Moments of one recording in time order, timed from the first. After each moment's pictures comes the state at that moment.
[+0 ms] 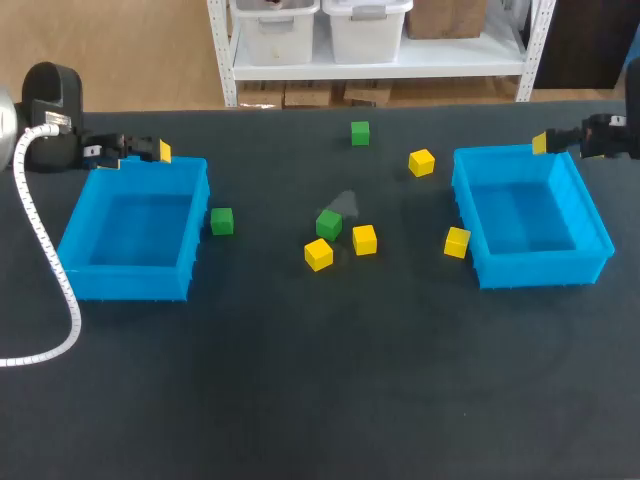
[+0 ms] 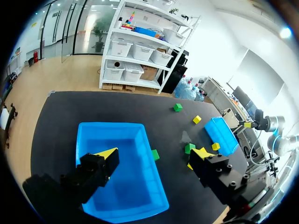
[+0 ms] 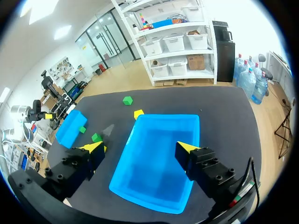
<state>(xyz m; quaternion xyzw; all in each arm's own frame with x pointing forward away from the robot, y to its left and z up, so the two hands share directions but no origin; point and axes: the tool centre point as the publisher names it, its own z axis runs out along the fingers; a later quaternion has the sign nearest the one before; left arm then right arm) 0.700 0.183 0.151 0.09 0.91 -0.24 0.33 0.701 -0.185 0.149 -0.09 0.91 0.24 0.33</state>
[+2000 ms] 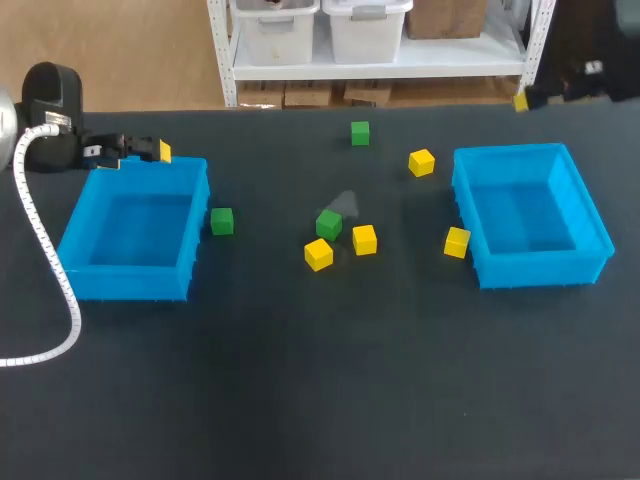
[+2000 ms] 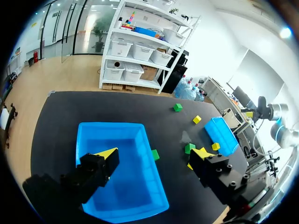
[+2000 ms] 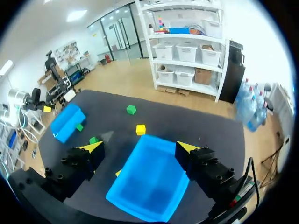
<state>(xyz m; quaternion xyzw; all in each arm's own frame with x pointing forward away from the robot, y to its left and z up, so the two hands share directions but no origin) 0.700 0.183 0.151 0.09 0.91 -0.24 0.33 0.745 -0.160 0.199 -0.19 0.90 0.18 0.34</state>
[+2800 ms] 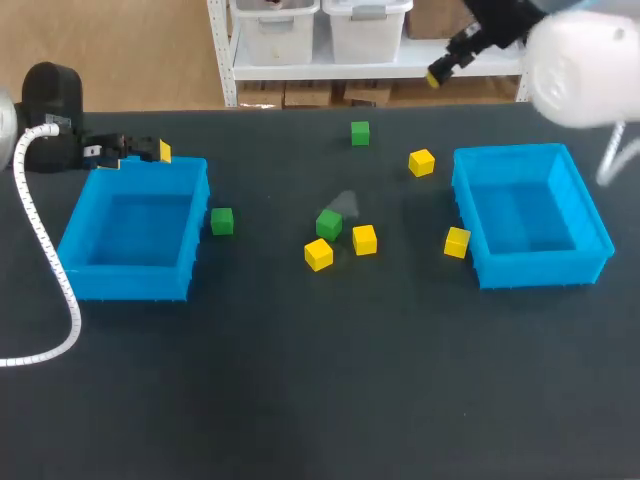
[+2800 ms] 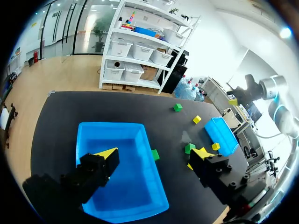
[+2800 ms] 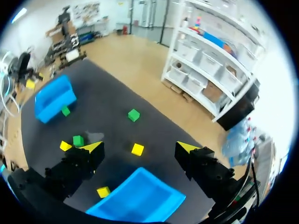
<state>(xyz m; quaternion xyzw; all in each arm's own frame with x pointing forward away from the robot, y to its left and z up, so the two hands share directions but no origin) 0.700 0.183 0.151 0.09 0.91 -0.24 0.33 0.836 -0.066 0.186 -0.37 0.88 0.06 0.28</state>
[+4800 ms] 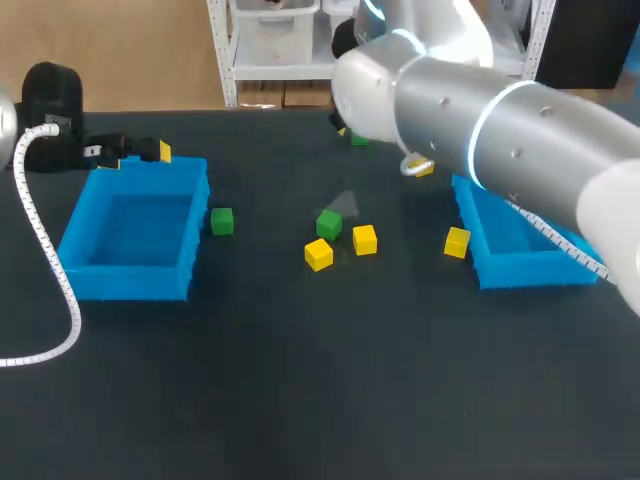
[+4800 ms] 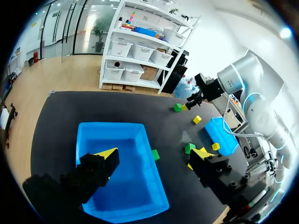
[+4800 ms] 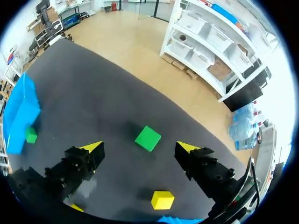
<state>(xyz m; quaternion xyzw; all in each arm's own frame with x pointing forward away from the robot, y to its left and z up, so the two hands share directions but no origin) 0.700 0.183 0.151 0.09 0.91 -0.24 0.33 0.924 0.046 0.035 -0.31 0.93 0.02 0.18</state>
